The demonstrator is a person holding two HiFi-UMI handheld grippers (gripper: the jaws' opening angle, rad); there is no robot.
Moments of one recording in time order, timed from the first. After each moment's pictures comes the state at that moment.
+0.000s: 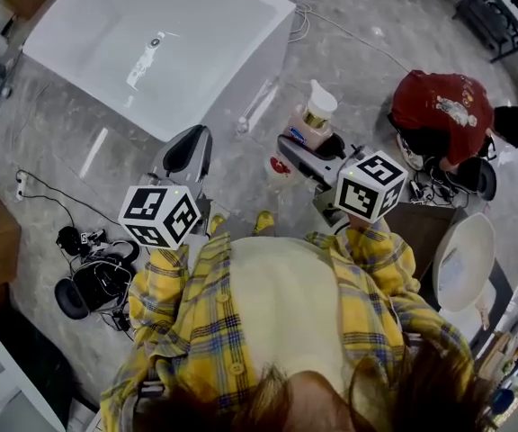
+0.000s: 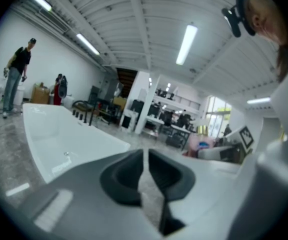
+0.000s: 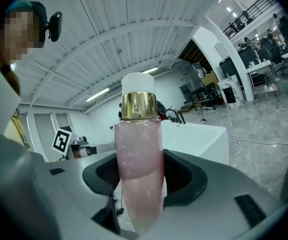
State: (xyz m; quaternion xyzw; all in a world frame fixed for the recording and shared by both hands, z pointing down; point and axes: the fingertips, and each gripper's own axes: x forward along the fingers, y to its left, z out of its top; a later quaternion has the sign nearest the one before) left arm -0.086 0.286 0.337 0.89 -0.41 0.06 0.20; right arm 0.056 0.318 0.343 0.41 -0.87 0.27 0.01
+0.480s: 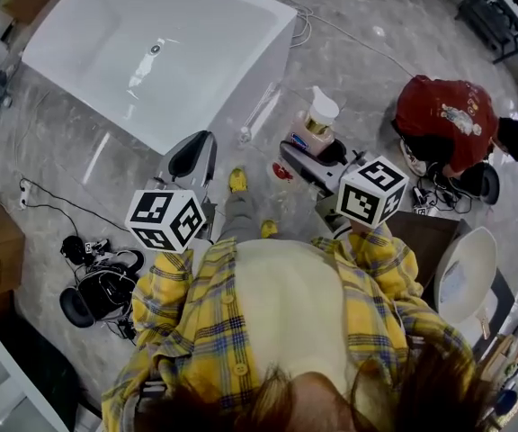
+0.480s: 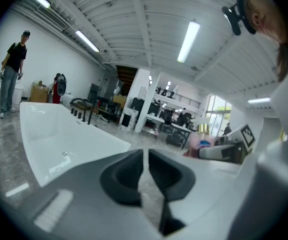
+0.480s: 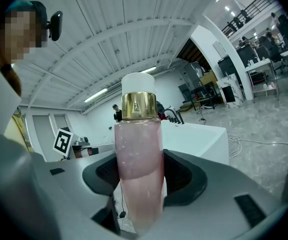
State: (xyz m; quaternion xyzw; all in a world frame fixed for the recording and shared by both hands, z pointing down) left arm -0.075 0.246 0.348 0.89 -0.41 0.07 0.20; right arm 0.063 0.281 0.350 0.41 -0.87 0.27 0.01
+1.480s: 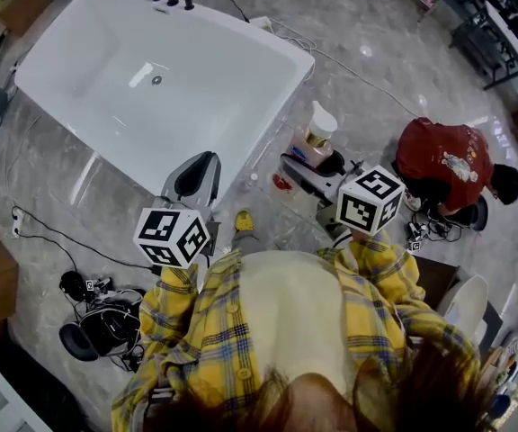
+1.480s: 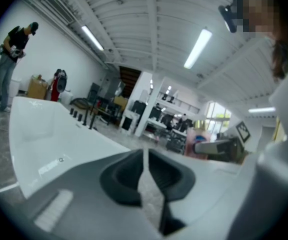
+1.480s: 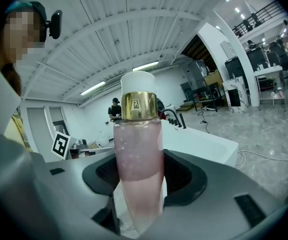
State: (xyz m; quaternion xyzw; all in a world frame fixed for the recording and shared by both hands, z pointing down) left arm -0.124 0.100 0.357 0.89 -0.39 0.04 0.22; right arm 0.014 0.122 0.342 0.41 -0.87 0.26 0.05
